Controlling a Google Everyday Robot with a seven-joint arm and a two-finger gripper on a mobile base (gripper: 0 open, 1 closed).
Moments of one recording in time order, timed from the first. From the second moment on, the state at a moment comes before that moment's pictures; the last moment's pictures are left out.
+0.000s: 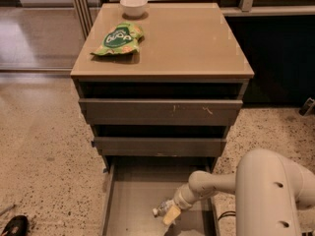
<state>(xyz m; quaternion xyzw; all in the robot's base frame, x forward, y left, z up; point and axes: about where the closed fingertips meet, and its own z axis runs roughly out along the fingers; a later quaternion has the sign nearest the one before) 0.493 -0.067 0.205 -0.48 0.83 0.24 0.12</state>
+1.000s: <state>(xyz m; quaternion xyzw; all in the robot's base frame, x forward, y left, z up) 0.487 -0.060 0.182 -0.52 0.83 0.21 0.04</state>
